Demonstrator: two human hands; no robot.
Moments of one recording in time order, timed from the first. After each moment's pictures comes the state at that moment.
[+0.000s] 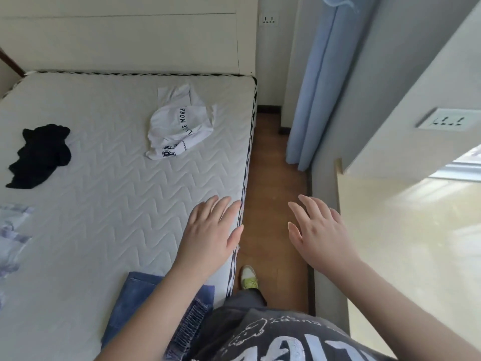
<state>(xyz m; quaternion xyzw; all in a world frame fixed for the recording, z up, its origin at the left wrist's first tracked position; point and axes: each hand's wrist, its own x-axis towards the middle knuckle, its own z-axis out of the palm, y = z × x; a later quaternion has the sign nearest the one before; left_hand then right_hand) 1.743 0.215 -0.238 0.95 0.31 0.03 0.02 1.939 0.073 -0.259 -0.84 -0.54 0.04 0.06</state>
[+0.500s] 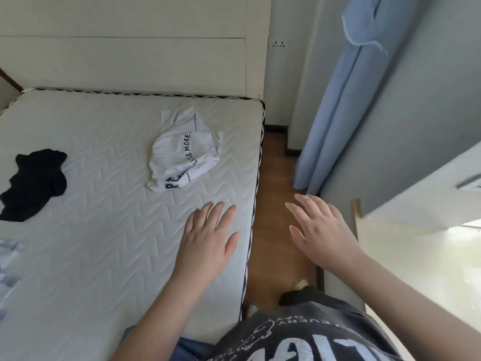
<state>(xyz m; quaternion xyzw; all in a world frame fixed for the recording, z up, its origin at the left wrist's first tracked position) 1.801 0.366 -0.237 0.93 0.35 0.04 0.01 2.017 0.235 -0.236 -0.81 -0.59 0.05 0.03</state>
